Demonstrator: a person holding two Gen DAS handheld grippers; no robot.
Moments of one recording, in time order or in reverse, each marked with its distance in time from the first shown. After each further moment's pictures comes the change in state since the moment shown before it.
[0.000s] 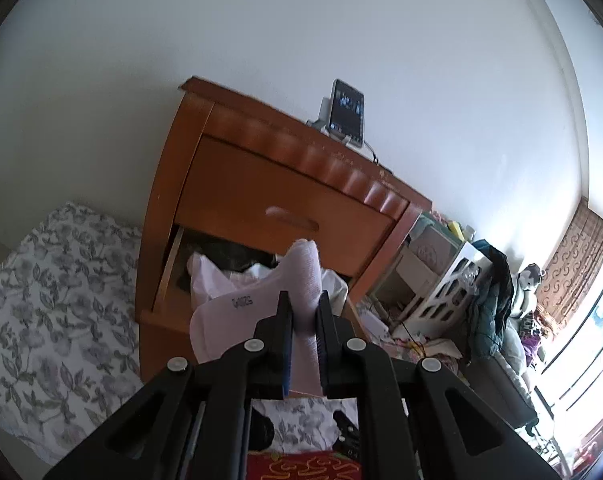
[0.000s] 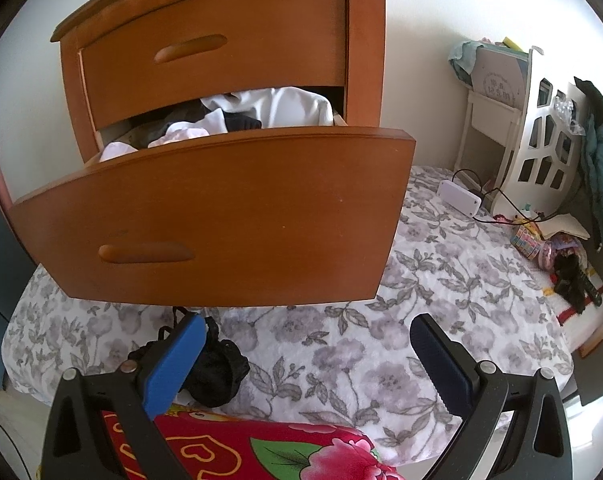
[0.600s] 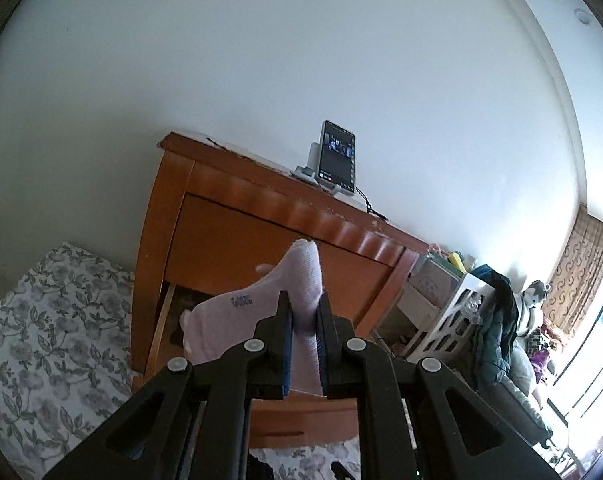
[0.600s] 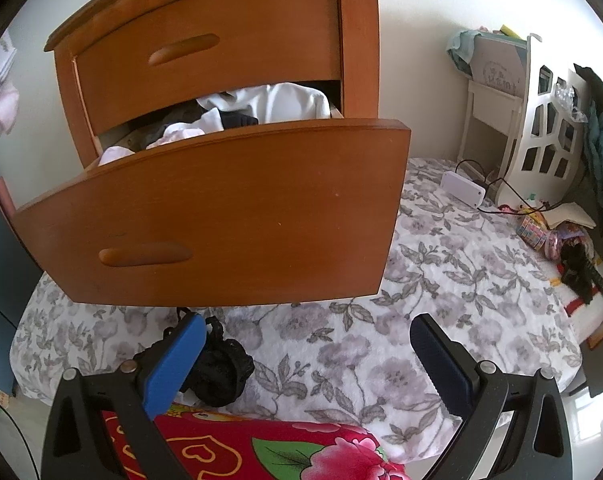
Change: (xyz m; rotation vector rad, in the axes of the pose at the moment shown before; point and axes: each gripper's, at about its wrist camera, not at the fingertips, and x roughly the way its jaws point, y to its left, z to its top) left arm 0.008 -0.019 0.039 0.036 -0.137 0.003; right arm 0.002 -0.005 -0.001 0.028 0.009 0.023
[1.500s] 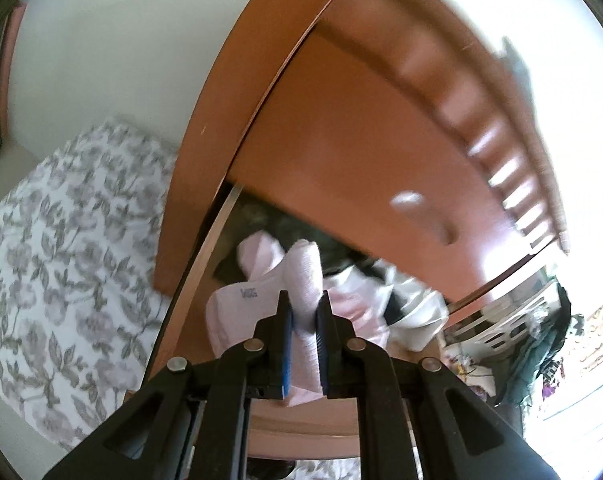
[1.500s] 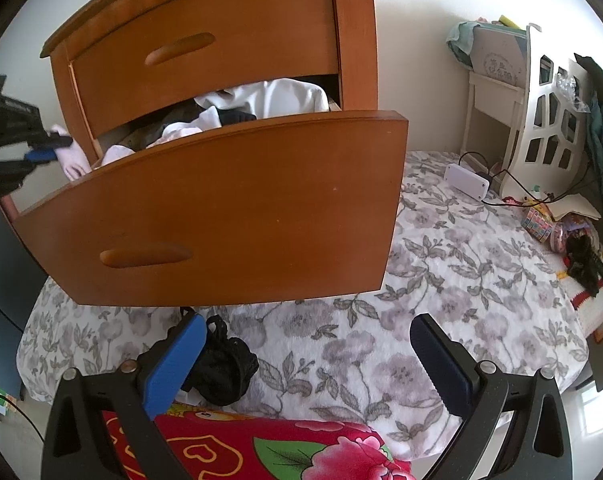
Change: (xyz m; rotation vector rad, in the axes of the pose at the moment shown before) left arm 0.154 0.097 -0.017 -0.265 0.310 0.222; right arm 0.004 -0.005 0.000 0.027 0.020 0.026
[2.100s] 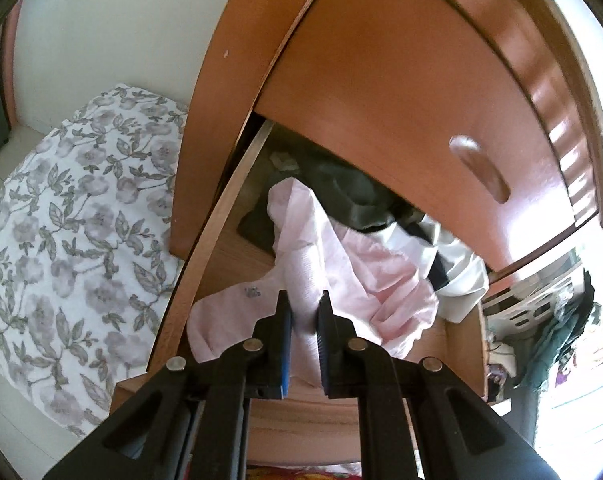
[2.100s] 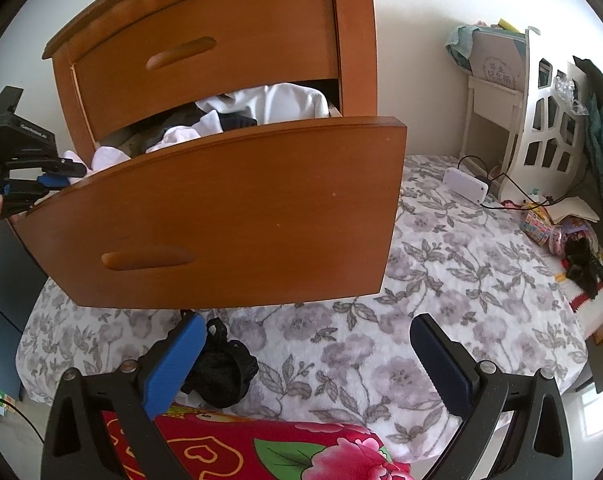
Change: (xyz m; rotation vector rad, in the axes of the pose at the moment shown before) left arm 0.045 0.023 -0.017 -0.019 0.148 0.094; right arm -0.002 0.001 0.001 -0.002 -0.009 -0.001
